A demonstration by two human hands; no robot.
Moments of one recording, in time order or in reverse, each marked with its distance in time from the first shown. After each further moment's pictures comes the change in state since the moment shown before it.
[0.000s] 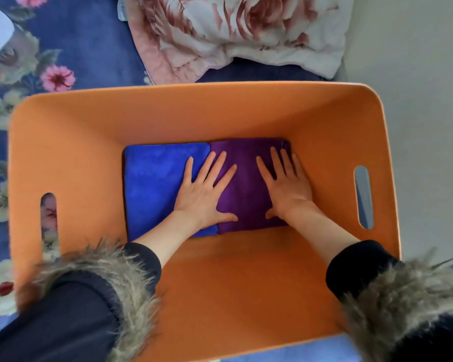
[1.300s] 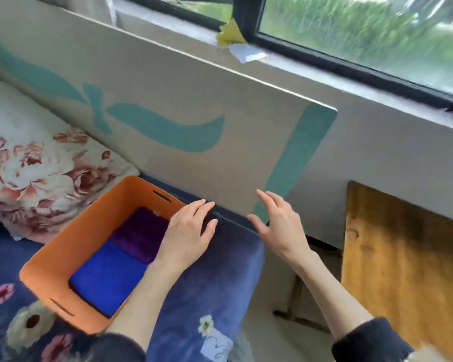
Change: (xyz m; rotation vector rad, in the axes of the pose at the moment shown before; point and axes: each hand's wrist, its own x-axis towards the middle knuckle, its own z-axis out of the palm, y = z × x) left_hand -0.272 0.176 -0.273 -0.384 0.307 0.739; right_hand -0.504 -0.030 -0.006 1.051 0.740 0.945
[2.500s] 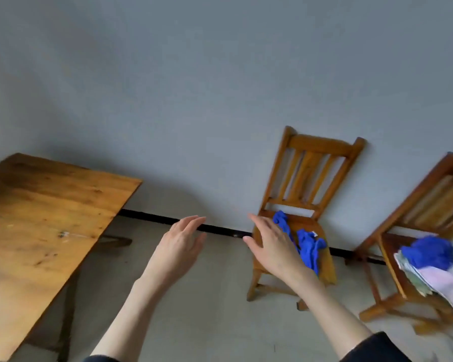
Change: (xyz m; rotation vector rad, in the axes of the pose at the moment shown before) left_hand -0.504 0.446 0.134 -0.327 -1.012 1.471; right_hand -0.810 0.046 -0.059 0.045 0.727 1.558
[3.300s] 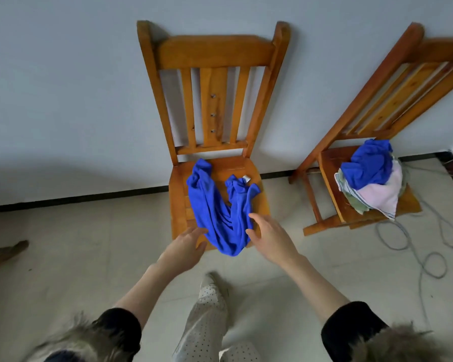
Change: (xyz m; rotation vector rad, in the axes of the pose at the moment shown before) left_hand 0.192 0.097 0.380 0.008 -0.854 -0.016; right_hand 0.046 0.385 0.011 0.083 -0.212 0.585
